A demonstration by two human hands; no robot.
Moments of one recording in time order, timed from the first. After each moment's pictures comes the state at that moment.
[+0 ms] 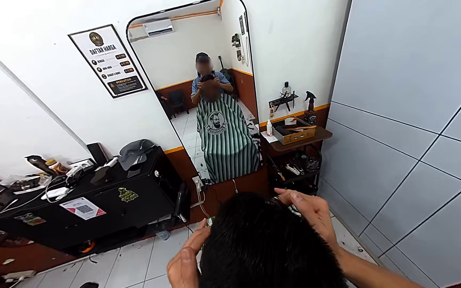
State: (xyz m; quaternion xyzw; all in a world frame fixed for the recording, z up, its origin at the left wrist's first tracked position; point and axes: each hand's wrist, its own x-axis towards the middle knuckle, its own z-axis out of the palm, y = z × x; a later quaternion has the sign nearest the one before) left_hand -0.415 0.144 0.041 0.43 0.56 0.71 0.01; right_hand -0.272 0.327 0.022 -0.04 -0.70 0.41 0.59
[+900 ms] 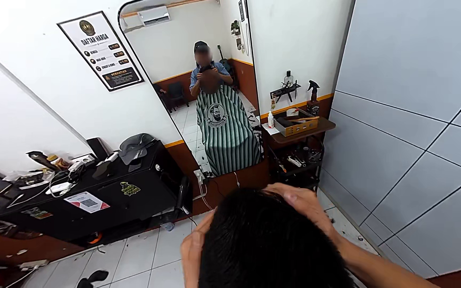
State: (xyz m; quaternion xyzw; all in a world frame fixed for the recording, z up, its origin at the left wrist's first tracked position) left_hand -0.408 0.149 0.062 0.42 0.54 0.72 0.10; right_hand -0.272 0.331 0.024 0.03 -0.74 0.44 0.51
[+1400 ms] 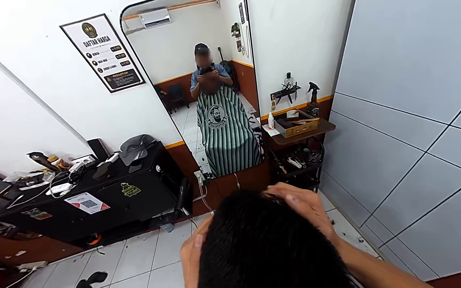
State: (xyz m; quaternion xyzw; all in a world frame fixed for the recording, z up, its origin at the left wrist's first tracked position) left_hand -0.404 0.147 0.066 0.43 0.55 0.71 0.07; right_hand -0.277 0.334 0.021 0.05 -0.74 0.42 0.53
